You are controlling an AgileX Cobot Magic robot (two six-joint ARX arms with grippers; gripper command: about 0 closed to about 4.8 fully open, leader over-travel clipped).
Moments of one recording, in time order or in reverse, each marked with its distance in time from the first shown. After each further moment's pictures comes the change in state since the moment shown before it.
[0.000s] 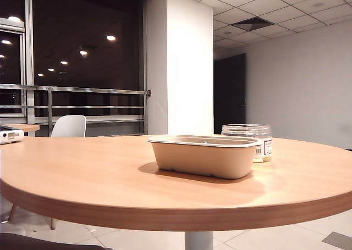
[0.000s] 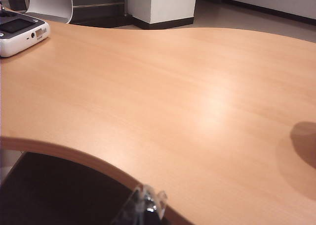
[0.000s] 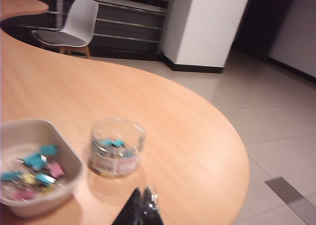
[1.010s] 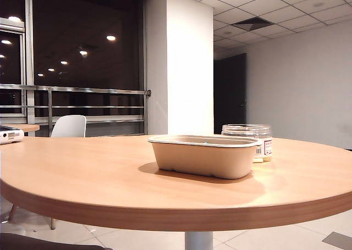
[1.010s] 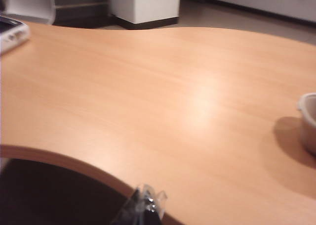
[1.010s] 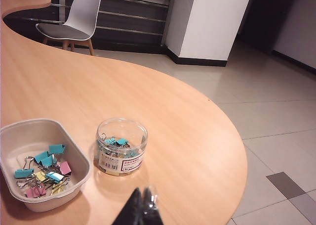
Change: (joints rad) left arm 0.000 0.000 0.000 0.003 0.050 0.021; right arm 0.022 0.039 0.154 -0.156 0.000 0.000
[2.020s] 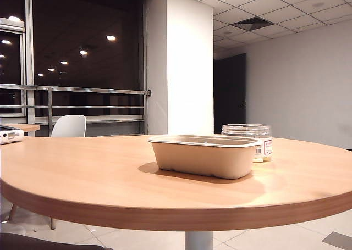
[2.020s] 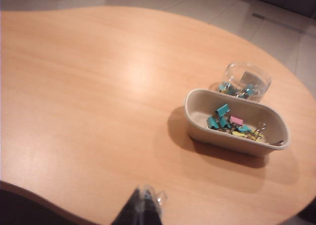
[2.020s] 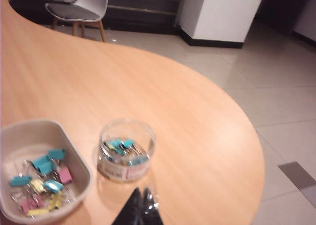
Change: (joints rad) left arm -0.335 0.234 0.430 -0.325 -0.035 -0.125; right arm 0.000 0.346 0.075 0.182 -0.025 0.000
